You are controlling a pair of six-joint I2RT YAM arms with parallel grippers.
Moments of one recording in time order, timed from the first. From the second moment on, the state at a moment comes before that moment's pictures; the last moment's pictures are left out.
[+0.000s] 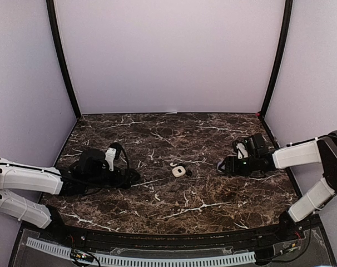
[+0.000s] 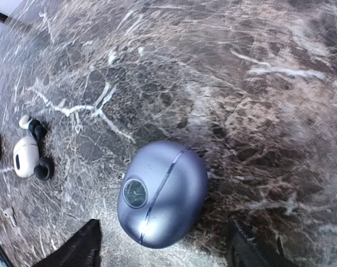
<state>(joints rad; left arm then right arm) -0.79 1.21 0.43 0.19 -0.10 -0.40 0.39 1.49 0.60 -0.01 -0.27 0.42</state>
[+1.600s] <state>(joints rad) -0.75 1.13 0.35 0.15 -0.16 -0.48 0.93 1.82 1.11 -0.16 0.07 0.28</state>
